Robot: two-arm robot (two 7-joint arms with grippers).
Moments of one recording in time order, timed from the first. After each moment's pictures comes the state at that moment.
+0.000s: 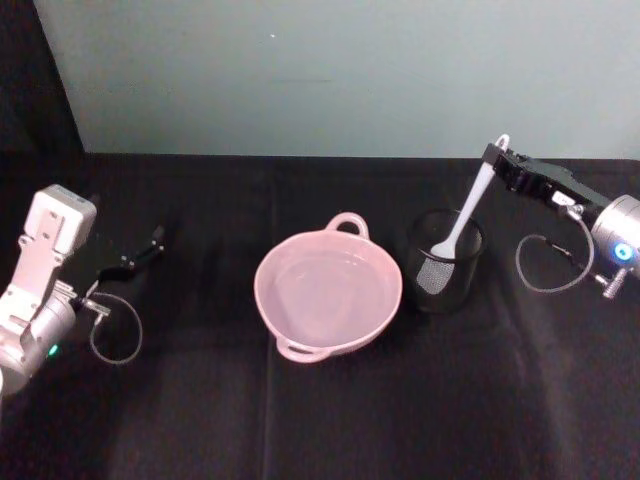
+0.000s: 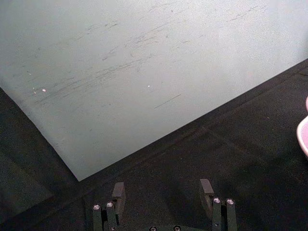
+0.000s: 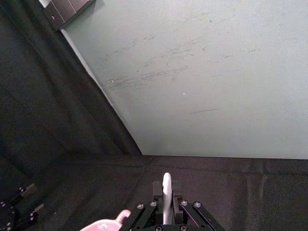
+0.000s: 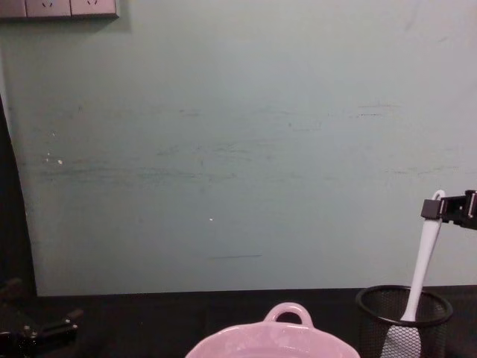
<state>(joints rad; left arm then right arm) -0.20 0.60 0.45 -1.41 -0.25 -0.12 0.03 0.35 0.48 -0.22 -1.40 0.84 0.31 0.38</state>
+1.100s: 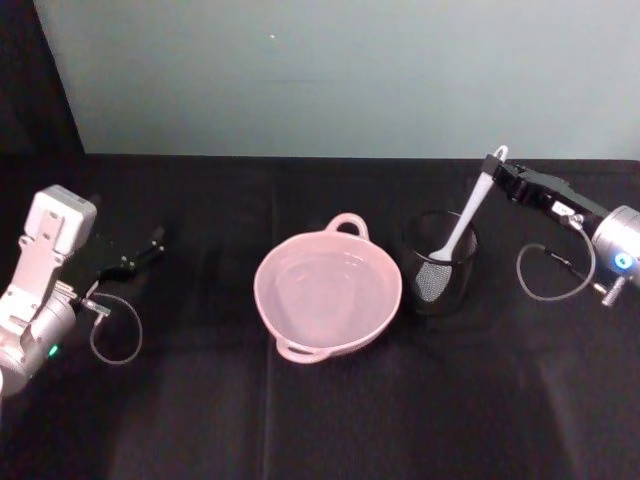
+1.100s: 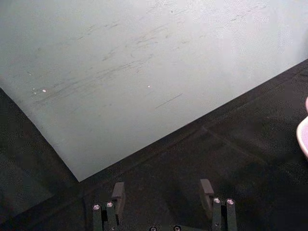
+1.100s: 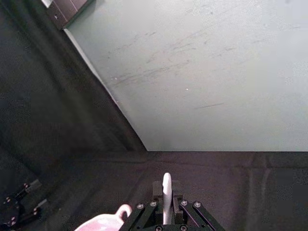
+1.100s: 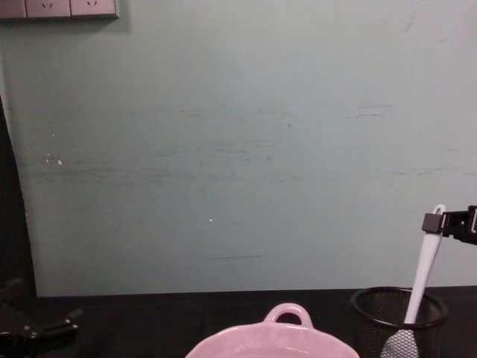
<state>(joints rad) -0.20 0.60 0.45 -1.41 -0.25 -0.12 0.03 0.39 0.51 -0.29 -1.32 0.91 0.25 0.43</state>
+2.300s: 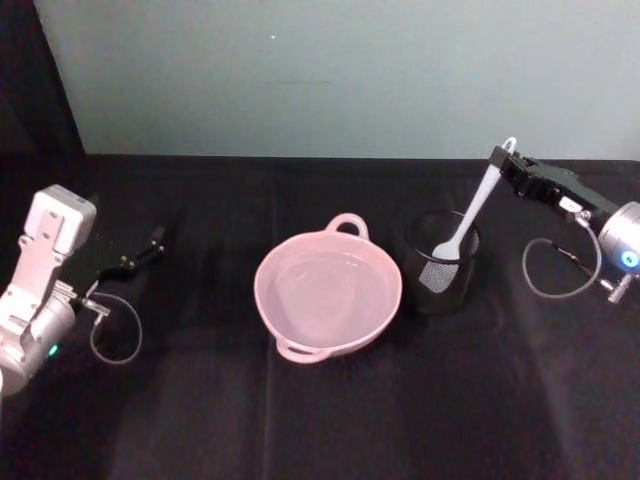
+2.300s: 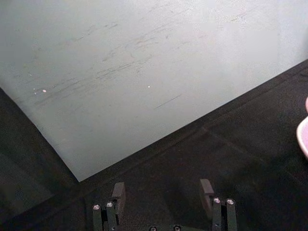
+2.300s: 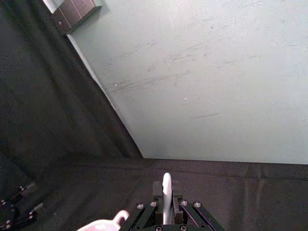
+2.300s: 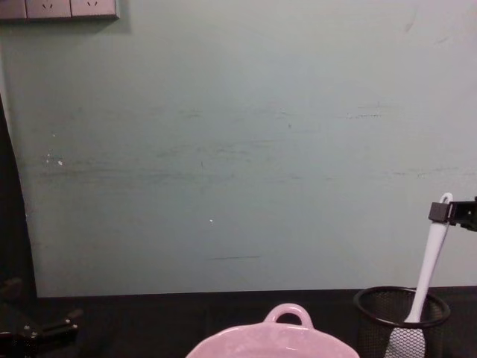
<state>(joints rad) -0.20 0.60 0.45 -1.41 -0.25 -0.12 0.03 0.38 0.55 -0.32 -1.35 0.93 0.20 0.40</state>
